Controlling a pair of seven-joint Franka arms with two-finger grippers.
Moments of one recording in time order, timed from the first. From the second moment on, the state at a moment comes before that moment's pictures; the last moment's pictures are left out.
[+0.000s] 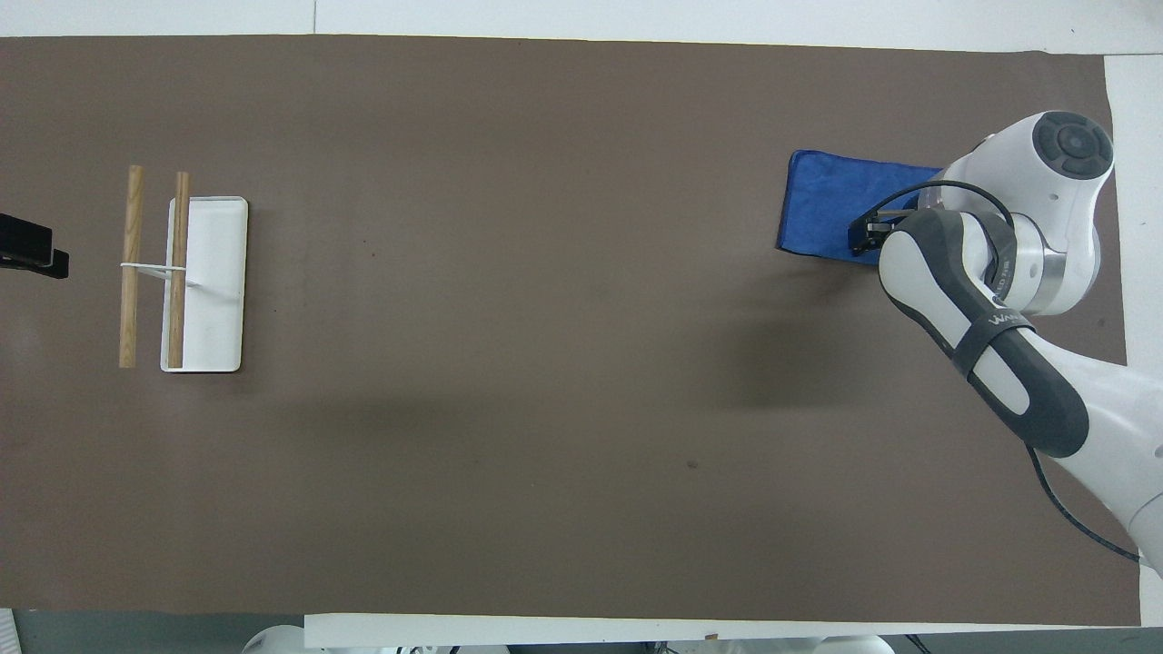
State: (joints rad) left arm 0.00 -0.07 -0.06 -1.60 -0.01 1.48 -0.04; right arm -0.09 0.41 0.04 -1.89 -0.02 2.26 -0.01
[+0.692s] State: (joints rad) left arm 0.00 -0.07 -0.06 -1.60 -0.01 1.48 -0.04; right arm -0.08 0.40 0.04 -1.89 -0.02 2.25 -0.01
